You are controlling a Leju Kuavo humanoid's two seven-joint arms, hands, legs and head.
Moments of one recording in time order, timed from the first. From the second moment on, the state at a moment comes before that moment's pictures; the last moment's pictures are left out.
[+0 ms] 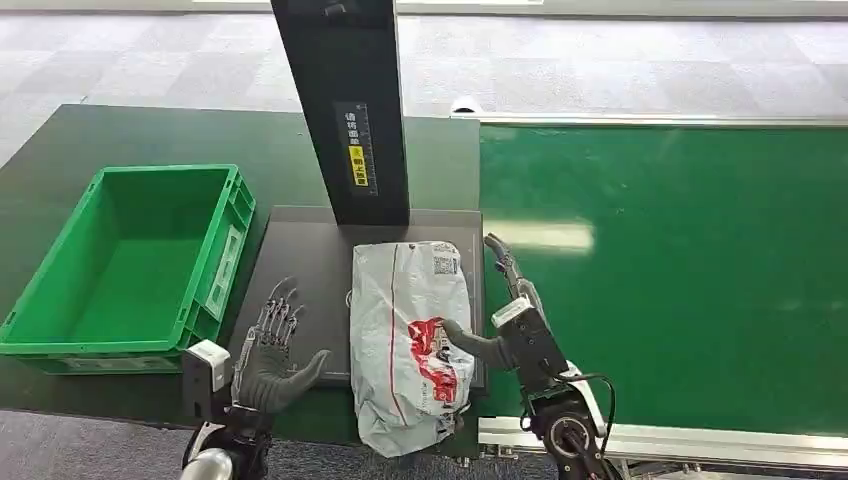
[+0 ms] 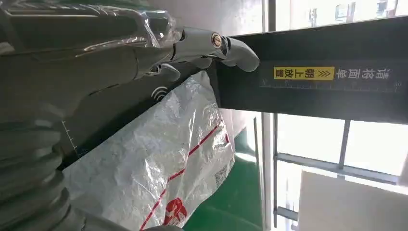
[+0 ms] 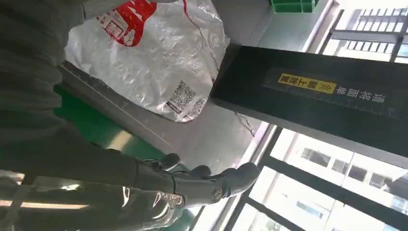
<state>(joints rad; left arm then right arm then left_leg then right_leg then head) 0.05 -0.09 -0.24 -1.54 0.06 0.04 -0.29 -0.16 0.02 0.47 -1.41 0.21 0.05 -0.11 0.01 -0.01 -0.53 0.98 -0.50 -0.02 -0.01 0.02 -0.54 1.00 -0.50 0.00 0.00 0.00</state>
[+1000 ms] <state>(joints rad) -0.10 -0.08 -0.50 -1.38 -0.71 -0.02 -0.23 0.04 0.03 0.22 -1.70 -0.12 0.10 -0.34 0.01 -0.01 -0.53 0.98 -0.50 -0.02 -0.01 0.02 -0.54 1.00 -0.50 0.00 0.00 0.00</state>
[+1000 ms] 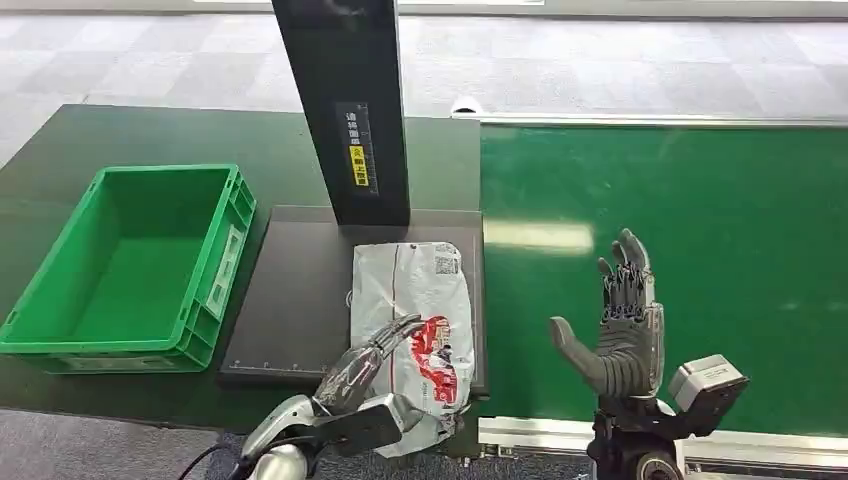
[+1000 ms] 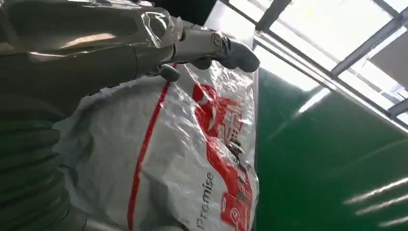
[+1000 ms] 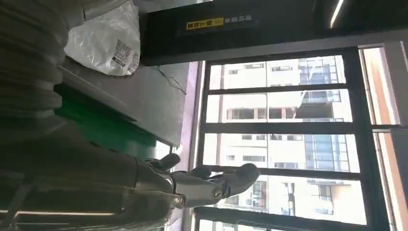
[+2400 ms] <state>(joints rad) -0.21 -0.02 -0.33 -1.88 -0.81 0.53 -0.32 0.13 0.07 0.13 -1.79 -0.09 0.06 -0.34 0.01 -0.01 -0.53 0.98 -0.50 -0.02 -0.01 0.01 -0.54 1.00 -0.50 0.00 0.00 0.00</state>
